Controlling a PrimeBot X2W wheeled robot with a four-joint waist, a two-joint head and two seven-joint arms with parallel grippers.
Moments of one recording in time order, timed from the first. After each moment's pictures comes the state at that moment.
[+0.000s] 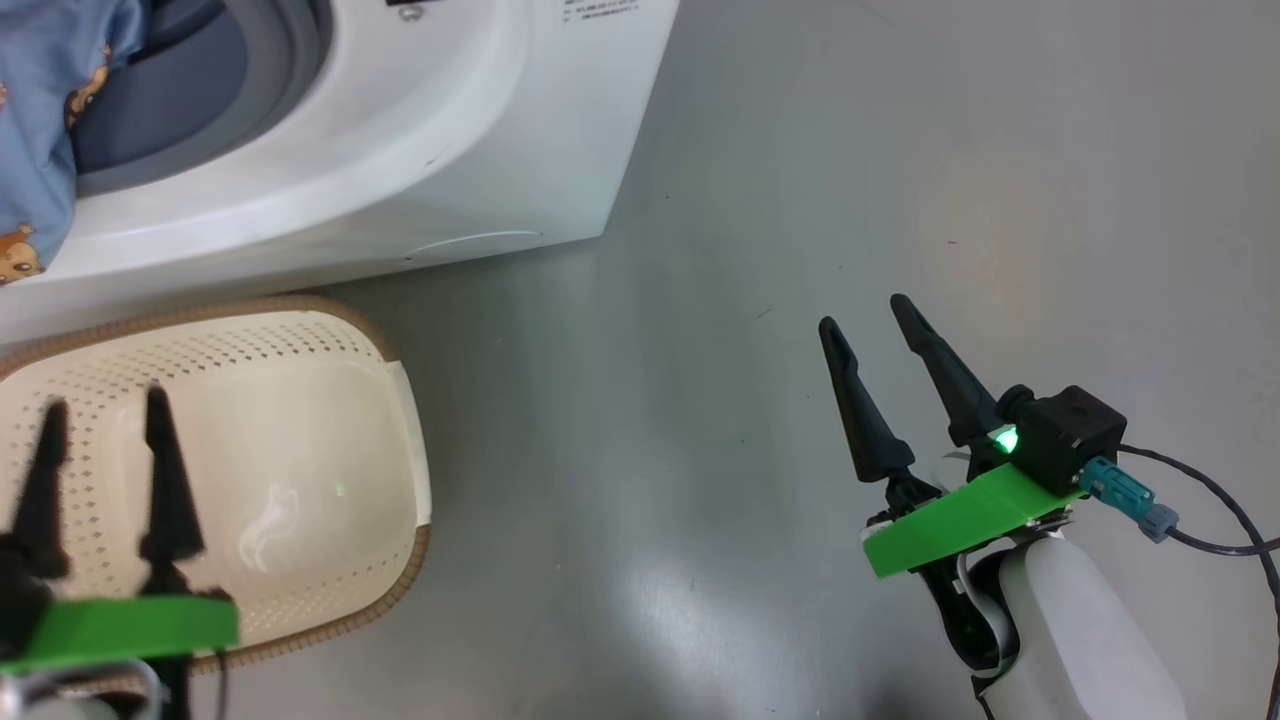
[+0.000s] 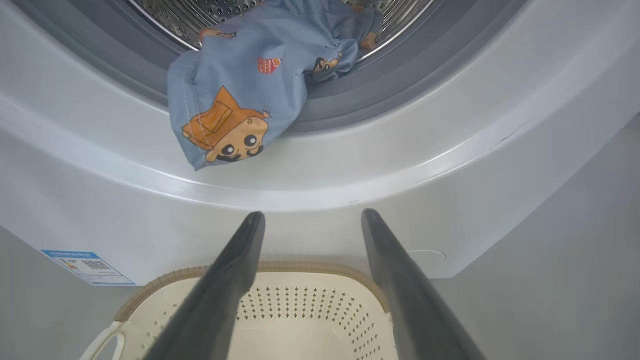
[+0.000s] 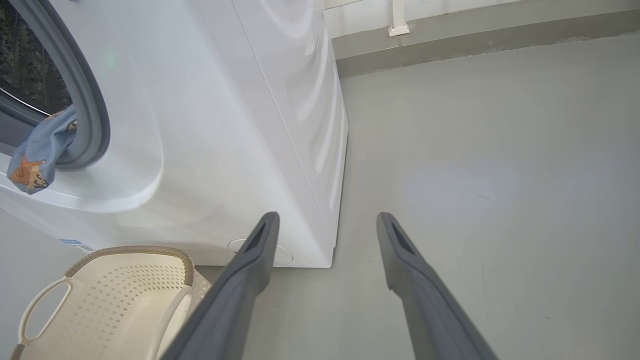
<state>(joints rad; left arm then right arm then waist) -0.13 0.06 0.19 0.00 -0.19 0.03 -0.26 -0.36 -0.06 0.18 0.22 0.30 0.13 -0.26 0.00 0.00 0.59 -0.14</state>
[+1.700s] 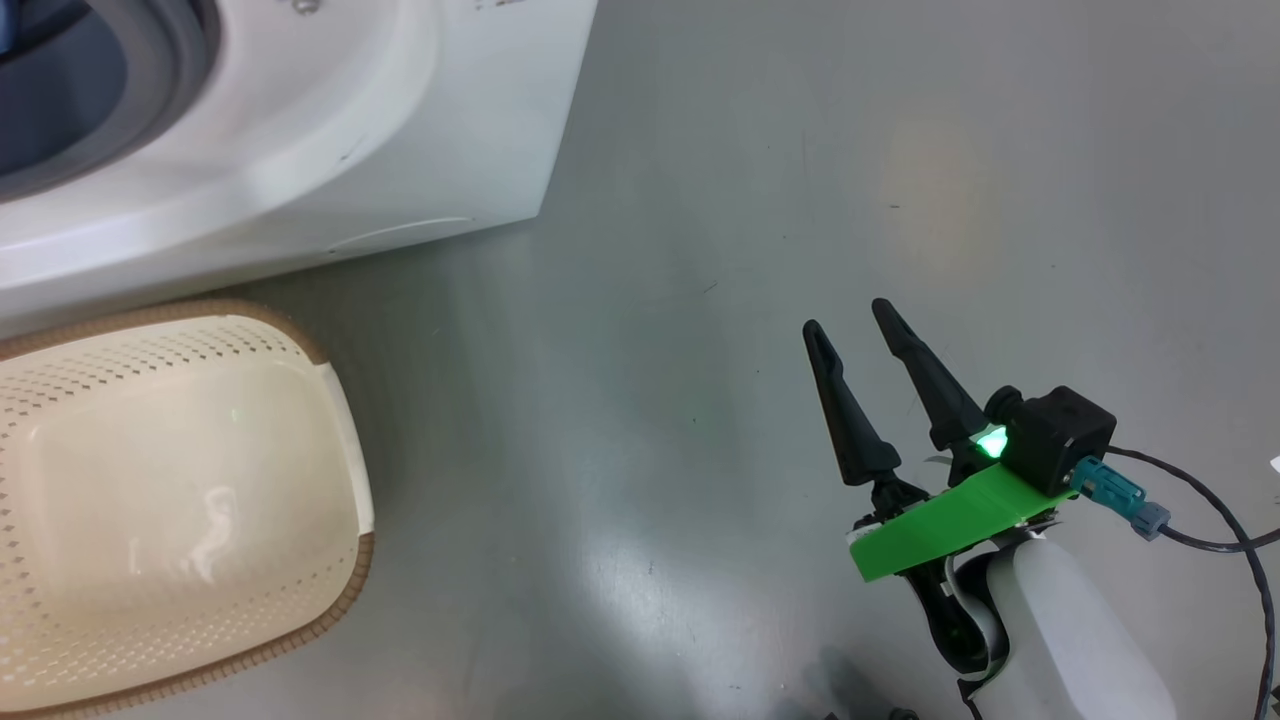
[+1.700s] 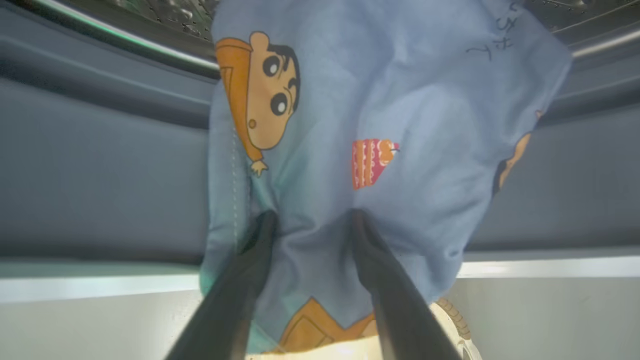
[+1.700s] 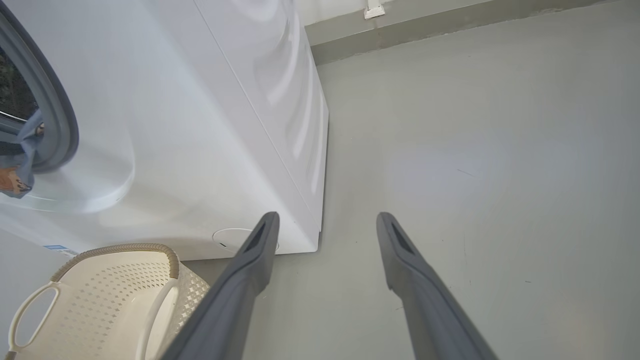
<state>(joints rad) -0.70 0.40 0.25 0.21 -0.28 0.08 0.70 -0.37 -0.06 0.21 0.23 0.36 0.13 -0.26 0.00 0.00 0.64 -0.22</state>
